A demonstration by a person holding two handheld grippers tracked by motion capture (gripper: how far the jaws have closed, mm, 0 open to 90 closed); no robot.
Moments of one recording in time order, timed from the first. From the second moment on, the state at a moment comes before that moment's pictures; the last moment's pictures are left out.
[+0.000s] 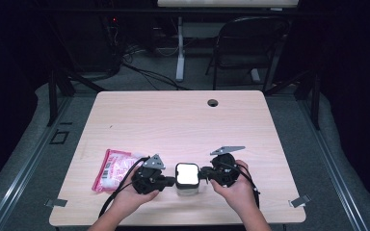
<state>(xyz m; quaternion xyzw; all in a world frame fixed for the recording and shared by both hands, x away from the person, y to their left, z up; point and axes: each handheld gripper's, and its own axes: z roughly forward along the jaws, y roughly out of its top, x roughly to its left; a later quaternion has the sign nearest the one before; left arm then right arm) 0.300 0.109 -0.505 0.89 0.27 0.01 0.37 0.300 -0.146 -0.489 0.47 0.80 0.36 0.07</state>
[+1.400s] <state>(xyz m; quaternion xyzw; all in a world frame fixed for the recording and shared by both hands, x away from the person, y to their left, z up) 0.297 0.099 -0.486 0.88 0.26 0.02 0.40 0.265 -0.112 -0.476 0.41 0.85 0.33 0.09</state>
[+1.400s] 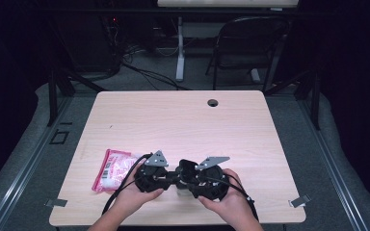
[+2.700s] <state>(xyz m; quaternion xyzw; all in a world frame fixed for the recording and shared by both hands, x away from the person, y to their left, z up) 0.300 0.096 -0.502 0.88 0.26 0.04 0.38 0.264 -0.117 -0.472 0.42 0.84 0.33 0.10</state>
